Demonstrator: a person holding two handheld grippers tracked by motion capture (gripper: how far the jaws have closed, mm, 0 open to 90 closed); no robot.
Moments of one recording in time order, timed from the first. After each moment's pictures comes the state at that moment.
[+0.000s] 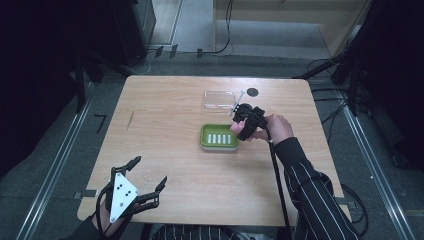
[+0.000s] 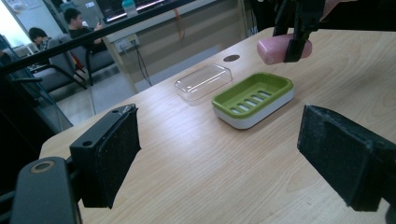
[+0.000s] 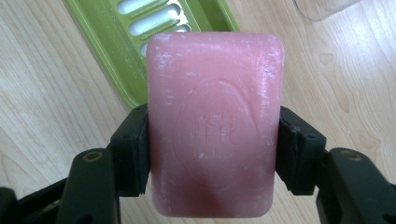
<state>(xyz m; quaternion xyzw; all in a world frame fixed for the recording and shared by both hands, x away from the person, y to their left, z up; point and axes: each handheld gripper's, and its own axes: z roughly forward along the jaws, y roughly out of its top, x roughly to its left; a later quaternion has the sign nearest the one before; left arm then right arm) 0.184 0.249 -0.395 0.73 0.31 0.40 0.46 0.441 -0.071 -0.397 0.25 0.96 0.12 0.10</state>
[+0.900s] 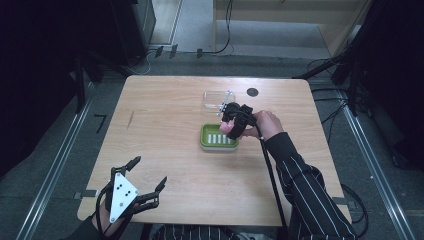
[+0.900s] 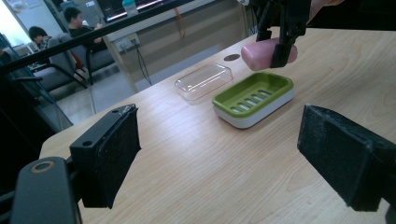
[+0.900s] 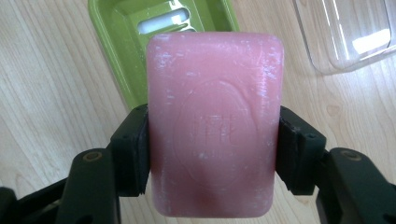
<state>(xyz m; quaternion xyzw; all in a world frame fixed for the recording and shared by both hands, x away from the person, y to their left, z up) 0.184 0.249 -0.396 0.73 0.31 0.40 0.45 0.444 -0.041 -0.393 0.19 0.97 0.13 0.10</state>
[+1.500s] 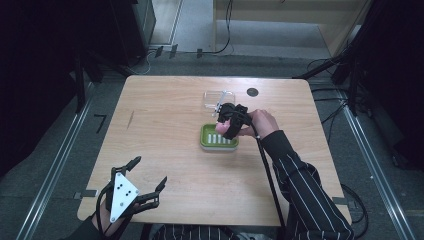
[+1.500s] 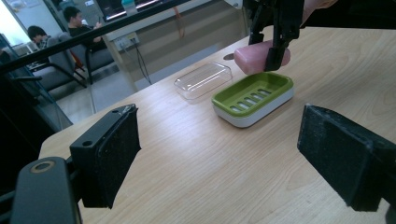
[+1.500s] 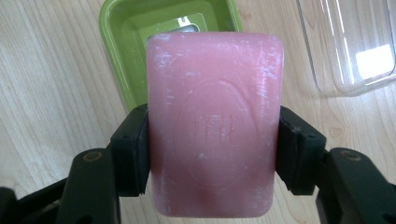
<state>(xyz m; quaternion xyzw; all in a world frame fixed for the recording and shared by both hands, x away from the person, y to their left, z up) 0.184 0.249 -0.396 0.73 0.31 0.40 0.45 0.447 -0.029 -0.395 0.15 0.97 0.13 0.11</state>
